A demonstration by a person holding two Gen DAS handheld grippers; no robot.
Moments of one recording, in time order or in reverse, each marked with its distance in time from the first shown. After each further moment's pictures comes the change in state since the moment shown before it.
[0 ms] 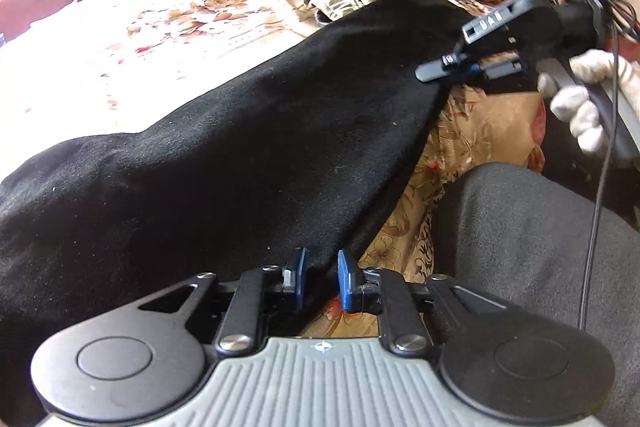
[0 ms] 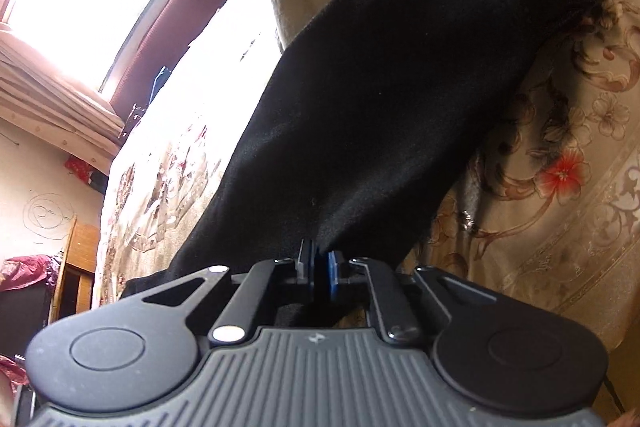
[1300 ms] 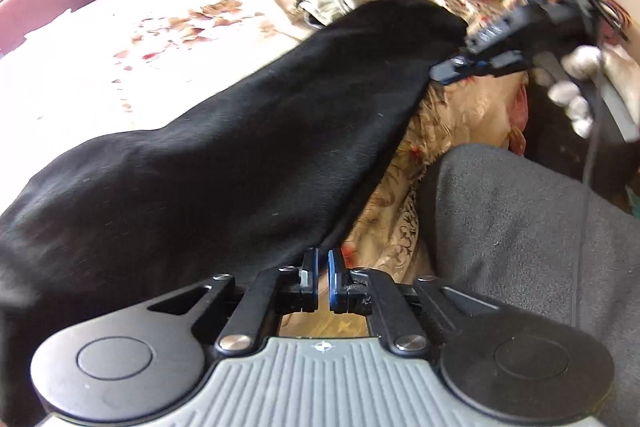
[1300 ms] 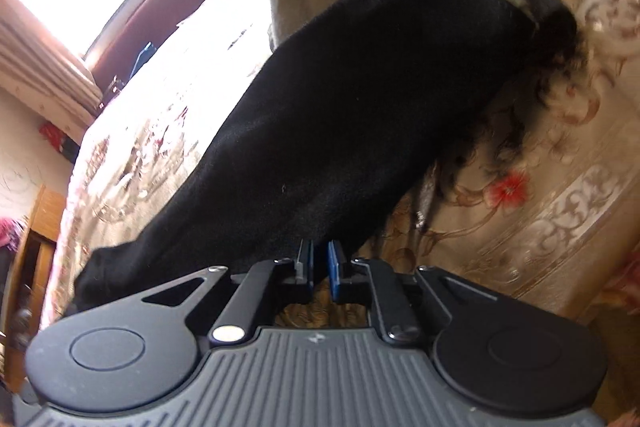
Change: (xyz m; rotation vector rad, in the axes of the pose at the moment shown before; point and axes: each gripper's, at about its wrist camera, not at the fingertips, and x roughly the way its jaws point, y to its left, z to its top) left arm -0.048 0.009 -0.015 -0.002 0.005 -0.014; right arm -0.037 0.032 -0.016 -0.270 -0.005 -0.201
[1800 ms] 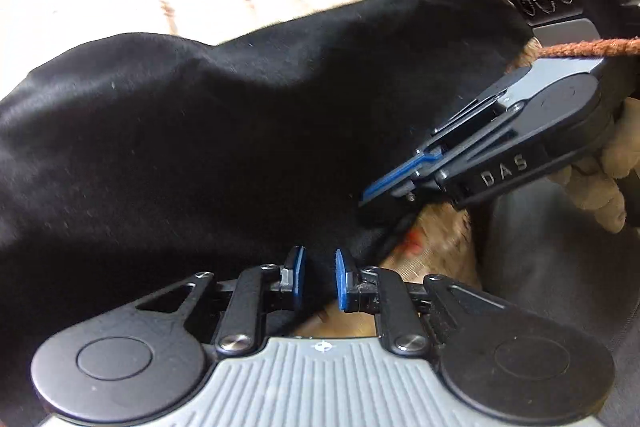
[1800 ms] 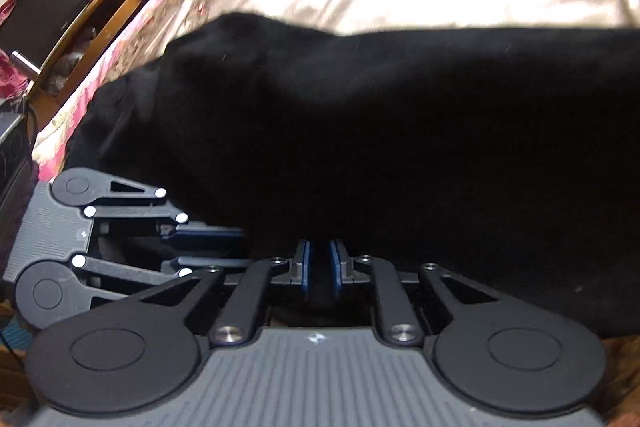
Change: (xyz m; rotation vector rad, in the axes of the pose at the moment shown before) left arm 0.046 0.054 -0.009 -0.201 0.136 -0.077; right arm 0.122 0.175 -0.054 -0.519 0.551 0.293
